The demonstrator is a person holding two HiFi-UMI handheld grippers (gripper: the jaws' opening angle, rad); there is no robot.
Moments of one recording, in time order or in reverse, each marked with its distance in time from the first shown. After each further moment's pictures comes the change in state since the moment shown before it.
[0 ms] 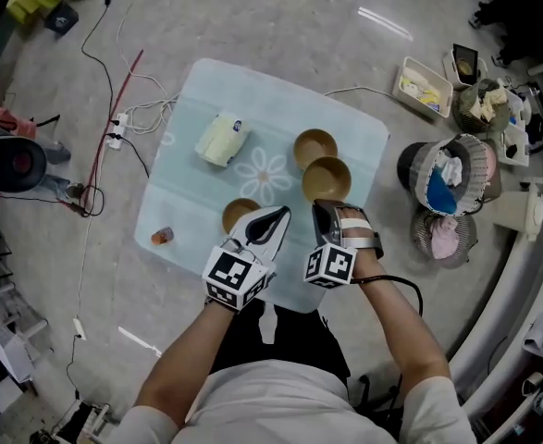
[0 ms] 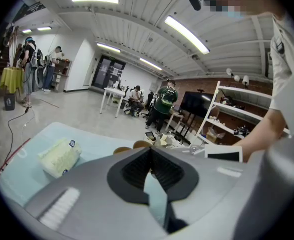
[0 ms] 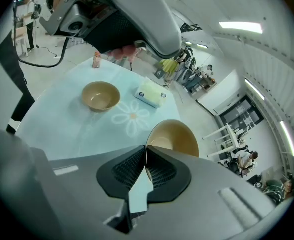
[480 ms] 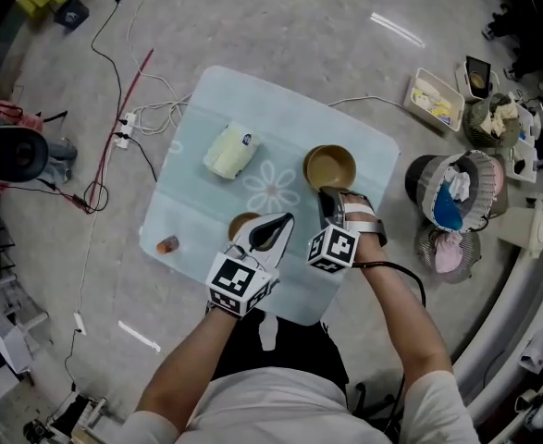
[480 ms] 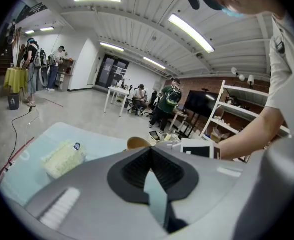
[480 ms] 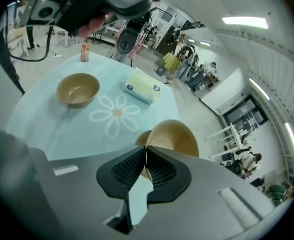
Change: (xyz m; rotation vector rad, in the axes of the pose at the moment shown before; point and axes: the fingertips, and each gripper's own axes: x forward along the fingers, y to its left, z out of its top) left arm 0.015 0.027 0.012 -0.016 0.012 0.038; right arm 0.063 -0.046 0.003 -0.018 0.019 0.029
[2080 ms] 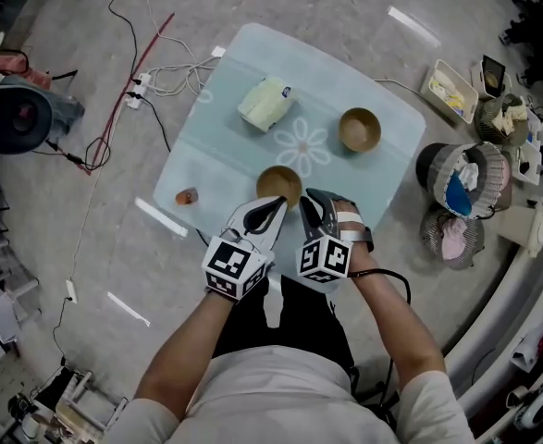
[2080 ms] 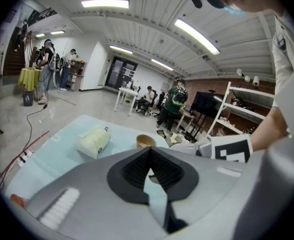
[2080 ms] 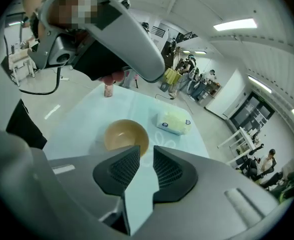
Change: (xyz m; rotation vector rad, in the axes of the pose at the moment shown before) left arm -0.103 0.018 -0.059 -0.045 -0.009 0.093; right arm -0.062 0.126 0.096 0.091 -0.191 0.079
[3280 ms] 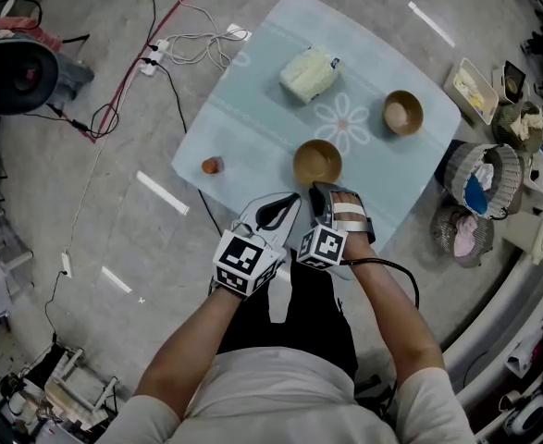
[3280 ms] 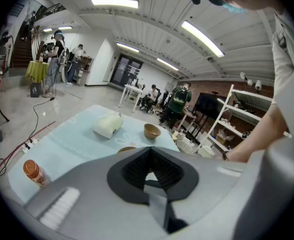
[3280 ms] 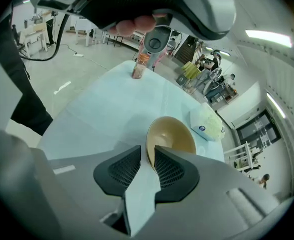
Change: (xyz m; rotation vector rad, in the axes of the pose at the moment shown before) left arm -0.057 0.024 -0.060 -0.061 0.016 0.020; right arm 0.055 0.100 -0.001 -0.217 0.140 0.043
